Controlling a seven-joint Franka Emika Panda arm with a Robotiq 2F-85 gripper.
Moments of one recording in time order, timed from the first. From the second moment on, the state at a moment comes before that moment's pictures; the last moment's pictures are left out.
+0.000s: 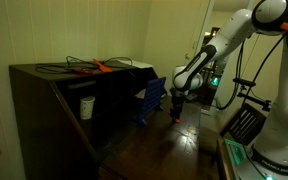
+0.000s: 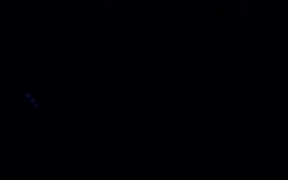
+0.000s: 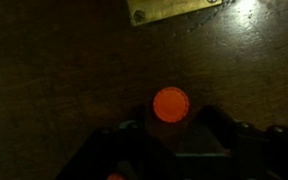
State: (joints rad) arm -0.34 0.25 -0.17 -2.42 -0.01 2.51 -0.21
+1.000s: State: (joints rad) arm -0.32 0.25 -0.18 -2.39 -0.02 2.44 -0.22
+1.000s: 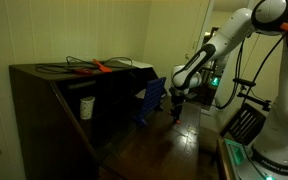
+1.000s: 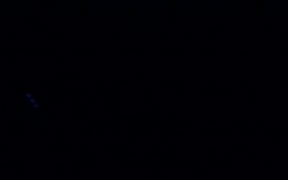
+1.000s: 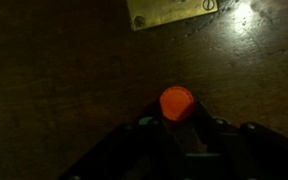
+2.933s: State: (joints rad) arm -0.05 -0.30 -0.35 -2.74 0.04 3.24 -0.24
